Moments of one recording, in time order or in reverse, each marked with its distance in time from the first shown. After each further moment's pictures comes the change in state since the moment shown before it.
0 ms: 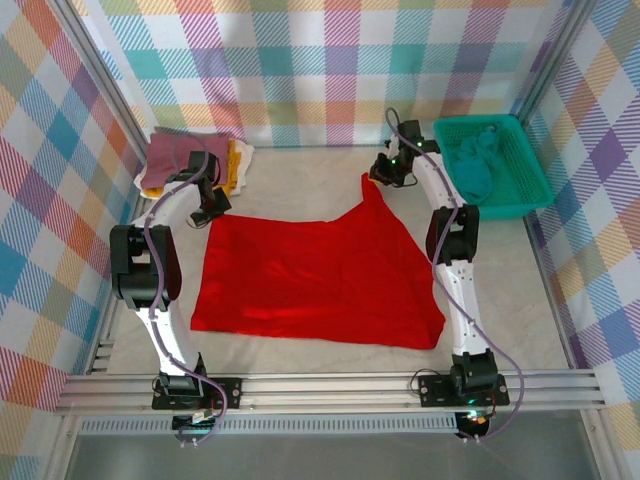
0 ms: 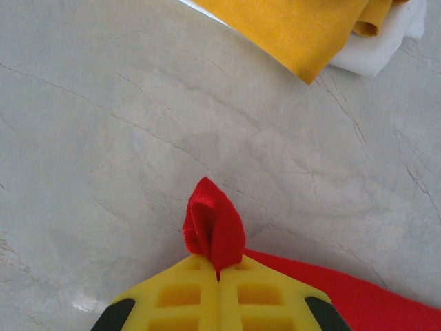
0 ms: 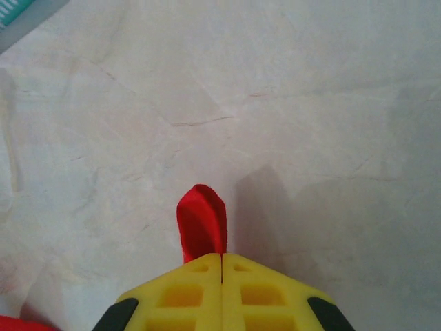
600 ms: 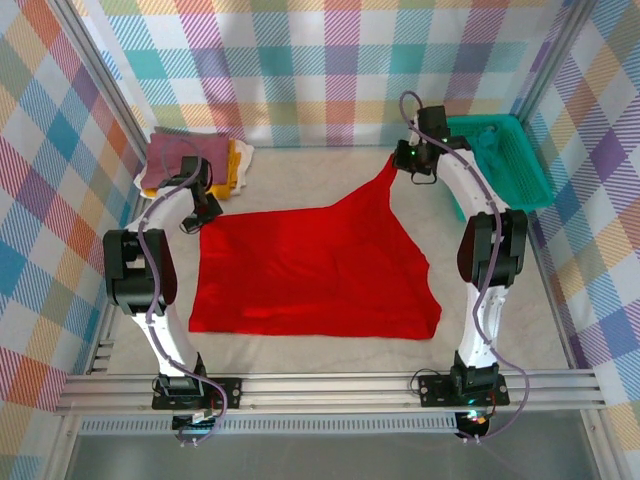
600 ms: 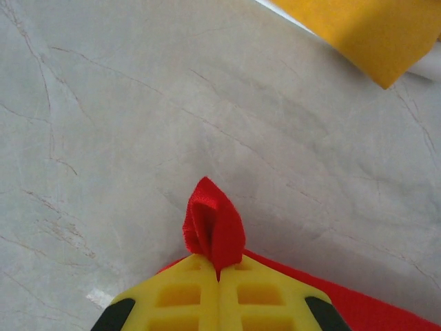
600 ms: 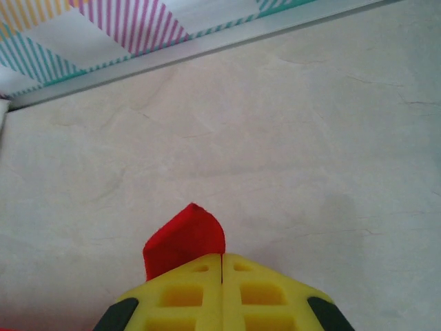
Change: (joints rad) left arm 0.037 -0.045 -0.066 0.003 -0.063 0.003; right arm 0.002 -0.618 -0.684 0.260 0.306 -0.063
